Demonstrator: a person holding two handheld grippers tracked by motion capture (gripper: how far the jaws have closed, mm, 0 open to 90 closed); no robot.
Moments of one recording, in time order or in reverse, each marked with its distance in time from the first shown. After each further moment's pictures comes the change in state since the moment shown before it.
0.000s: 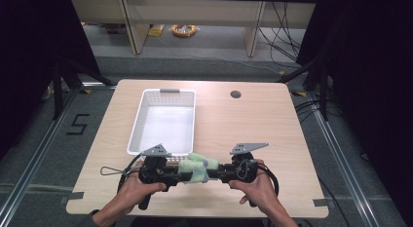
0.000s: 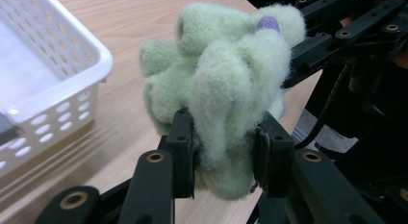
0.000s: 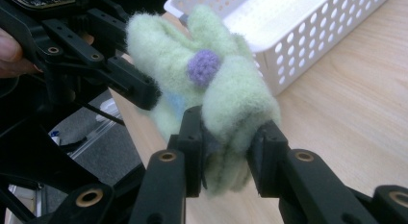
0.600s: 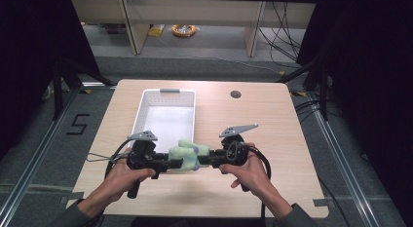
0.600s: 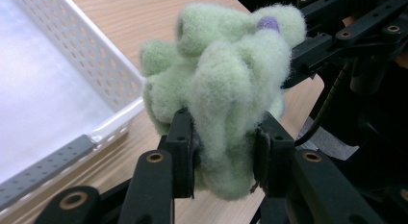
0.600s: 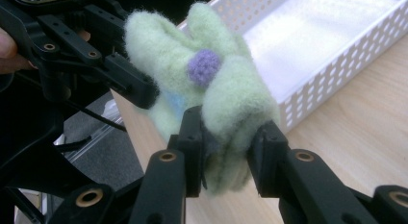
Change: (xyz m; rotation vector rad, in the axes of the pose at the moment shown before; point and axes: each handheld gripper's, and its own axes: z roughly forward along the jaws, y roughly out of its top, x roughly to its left) left arm 0.013 0.033 -0.035 0.006 0.013 -0.027; right arm 0.008 0.052 0.008 0.034 0.010 -0.025
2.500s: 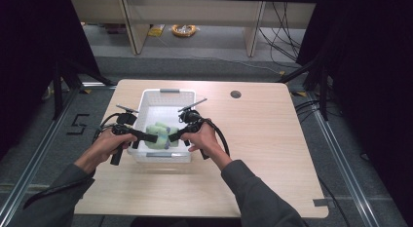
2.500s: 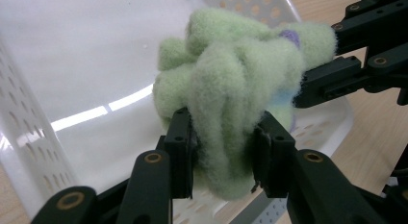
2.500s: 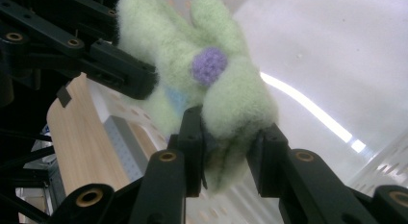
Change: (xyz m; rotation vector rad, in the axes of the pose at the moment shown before) left arm 0.135 0.021 0.000 0.159 0.176 -0.221; right arm -0.054 0.073 0.139 0.185 -0.045 0.124
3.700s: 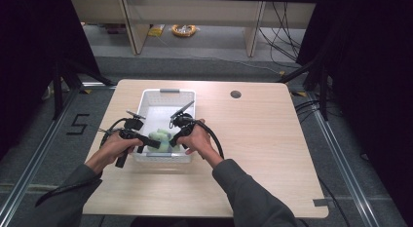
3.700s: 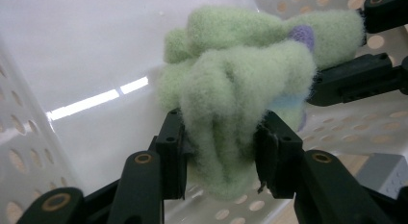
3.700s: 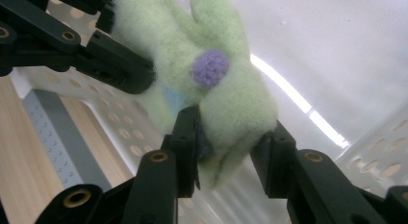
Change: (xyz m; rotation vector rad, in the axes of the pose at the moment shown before) left arm 0.012 -0.006 0.029 0.104 0.070 0.042; right arm 0.005 0.004 0.025 0.165 -0.156 -0.067
